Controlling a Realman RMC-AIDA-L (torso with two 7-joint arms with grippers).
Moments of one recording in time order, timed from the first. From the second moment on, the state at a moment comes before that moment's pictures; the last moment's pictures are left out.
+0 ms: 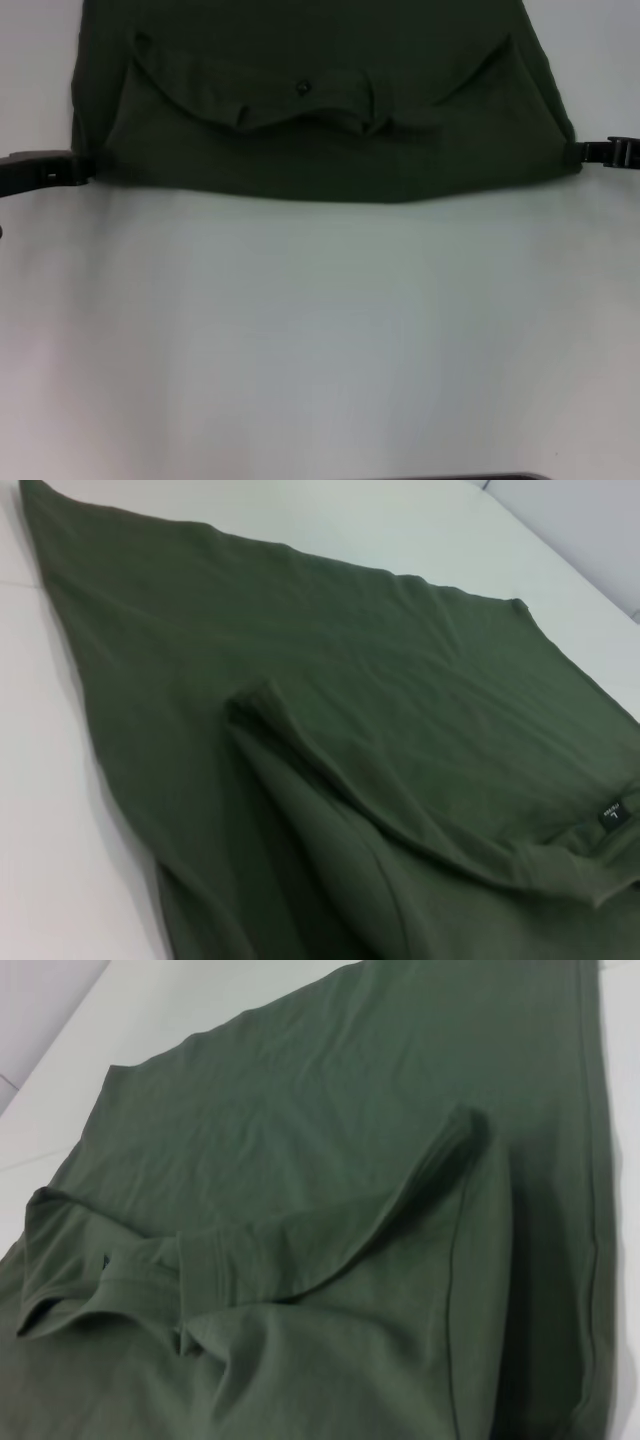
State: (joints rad) left arm -0.46 -2.06 -2.42 -0.71 -1.04 1.17 -1.91; right arm 0.51 1.96 -0.49 -0.58 -2.28 -1.28 1.97
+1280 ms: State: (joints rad) left arm -0.29 -2.00 -2.45 -0.76 -1.03 1.68 -1.90; right arm 0.31 1.95 -0.49 -0.62 -2.29 -1.65 1.77
